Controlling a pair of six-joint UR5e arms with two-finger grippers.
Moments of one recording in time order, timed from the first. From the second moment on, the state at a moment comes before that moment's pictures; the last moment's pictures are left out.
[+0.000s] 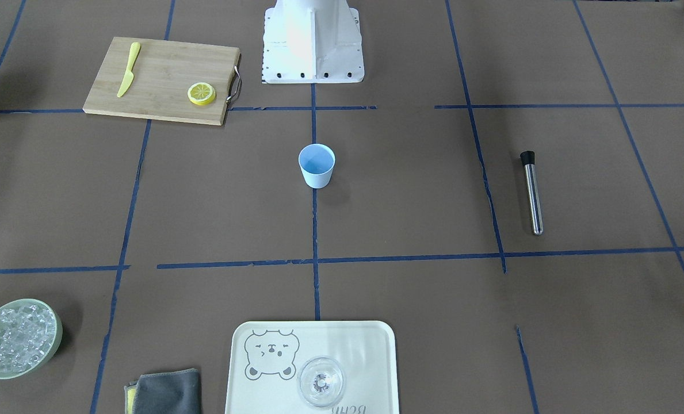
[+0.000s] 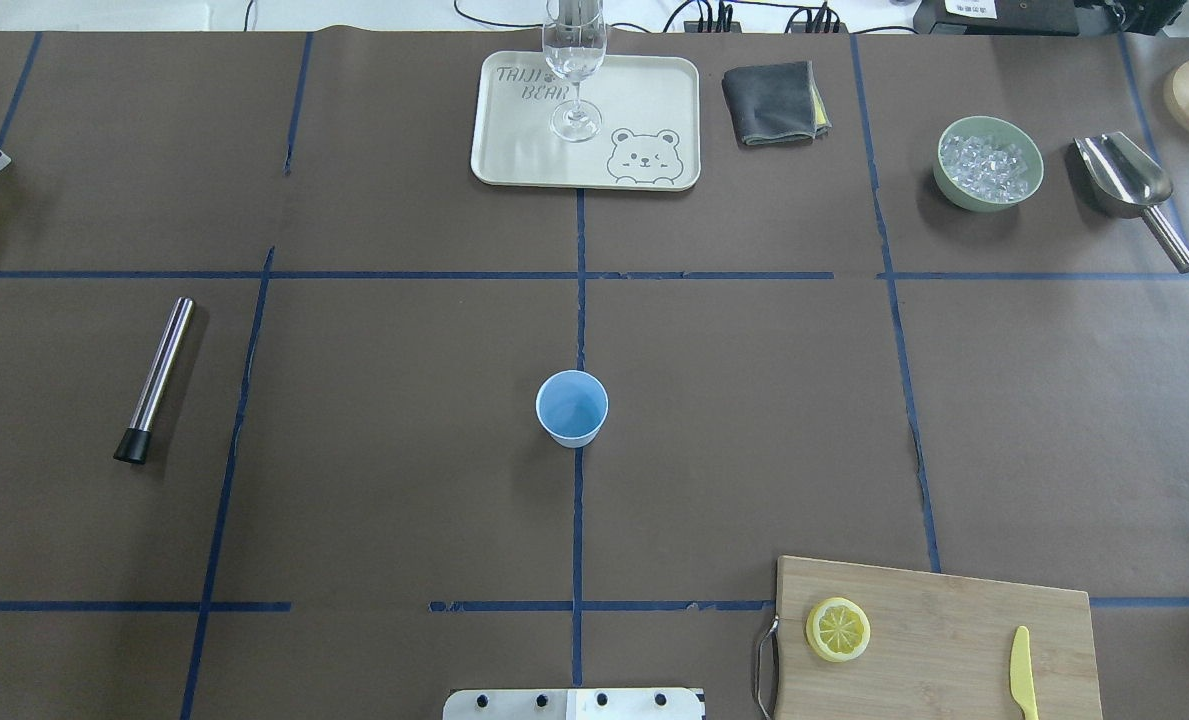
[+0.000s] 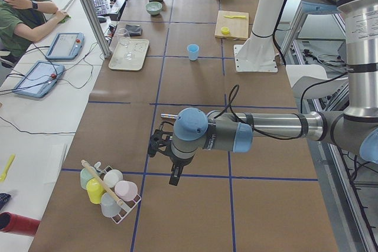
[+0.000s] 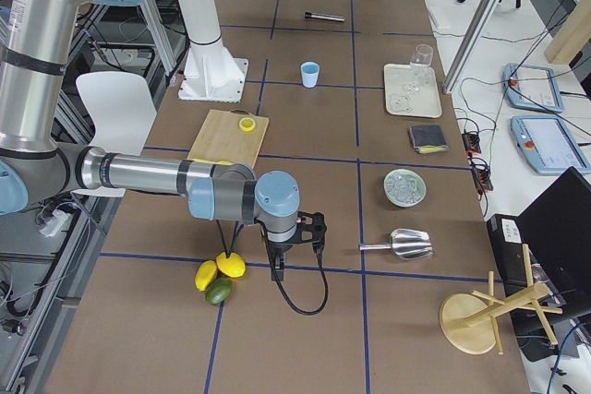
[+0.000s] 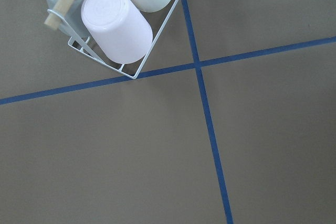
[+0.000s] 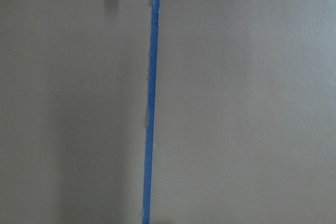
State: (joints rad) left arm -1.70 -1.37 -1.78 -1.69 -2.37 0.18; right arm 1.56 -1.88 1.82 -1.53 2.33 -0.04
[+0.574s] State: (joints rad) left arm -1.67 -1.37 -1.78 -1.73 -2.31 0.20; right arm 1.56 -1.88 1.82 -1.53 2.33 -0.04
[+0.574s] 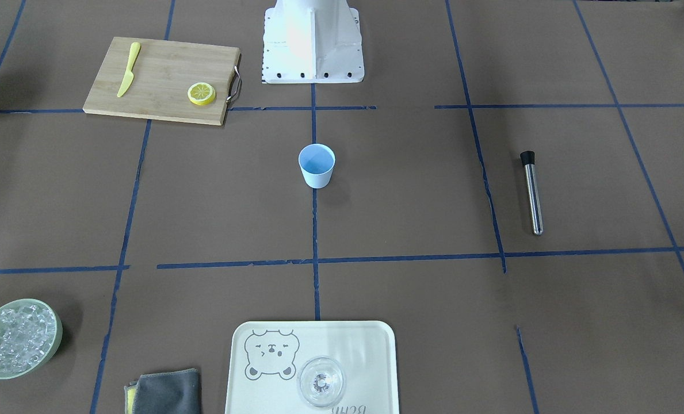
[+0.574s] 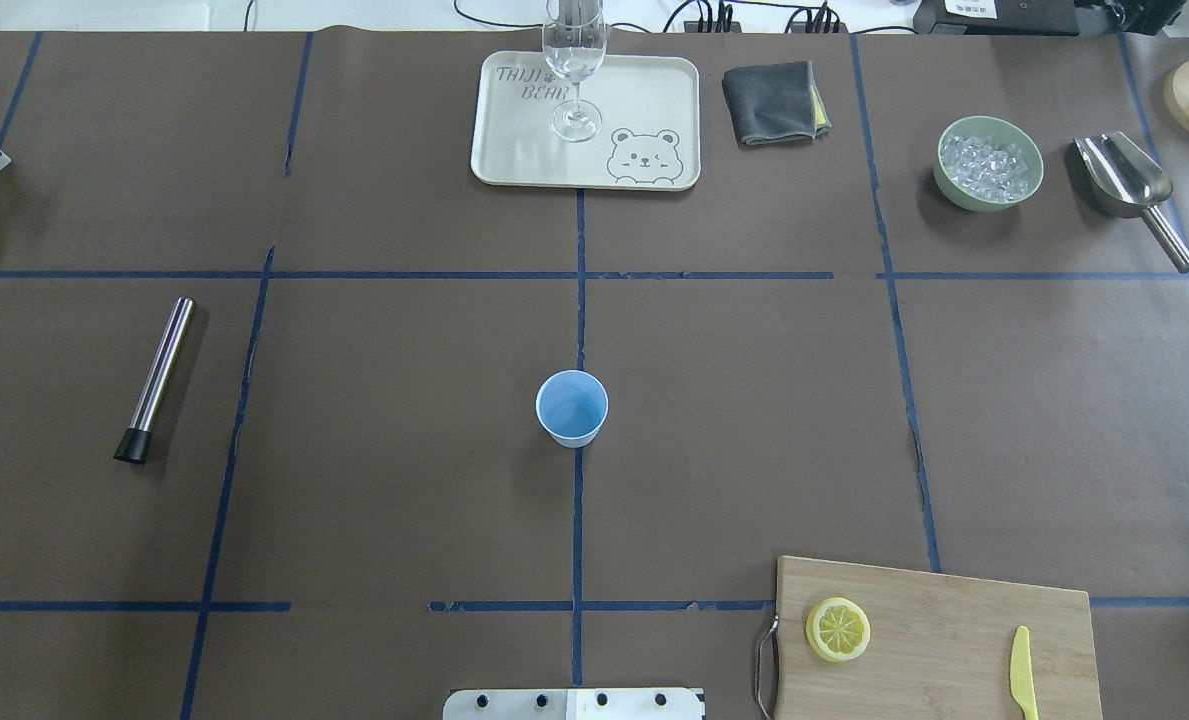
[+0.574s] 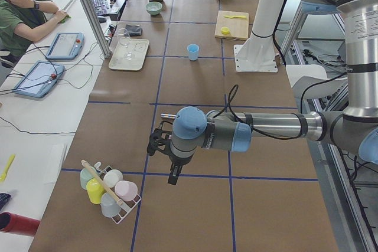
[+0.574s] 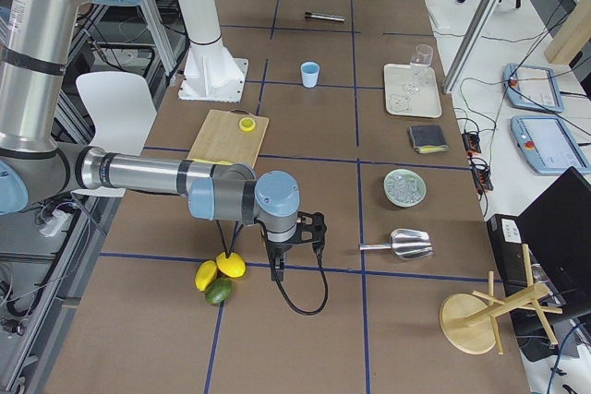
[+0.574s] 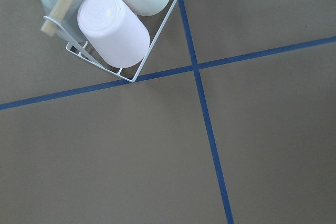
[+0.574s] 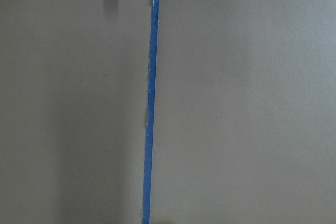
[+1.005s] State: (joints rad) left arm -1.64 -1.35 -1.77 -1.87 -2.18 0.24; right arm 1.56 -1.88 1.84 -1.46 2.33 -0.04
